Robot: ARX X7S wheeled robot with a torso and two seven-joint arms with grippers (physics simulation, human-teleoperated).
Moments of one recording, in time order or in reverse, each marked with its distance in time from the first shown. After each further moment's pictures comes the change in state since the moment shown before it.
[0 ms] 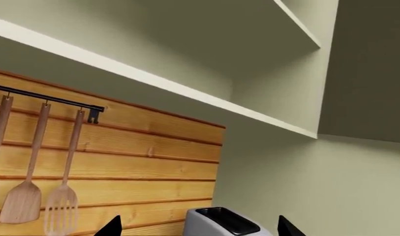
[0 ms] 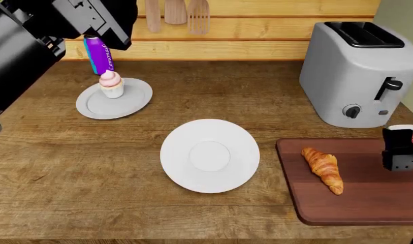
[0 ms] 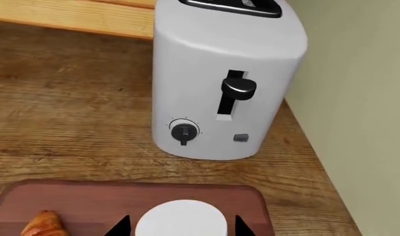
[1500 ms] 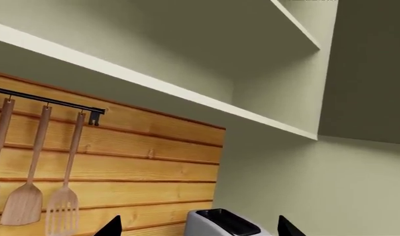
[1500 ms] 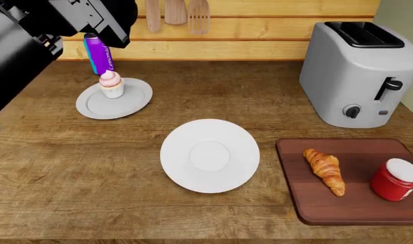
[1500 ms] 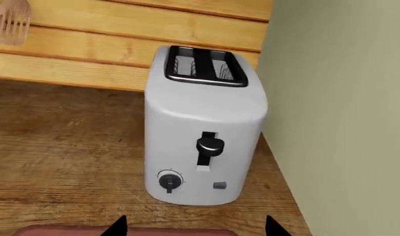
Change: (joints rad) left arm -0.011 -0.018 0.020 0.010 -0.011 0.027 -0.013; right arm 0.105 0.113 0.091 -0.039 0.167 0.000 0.000
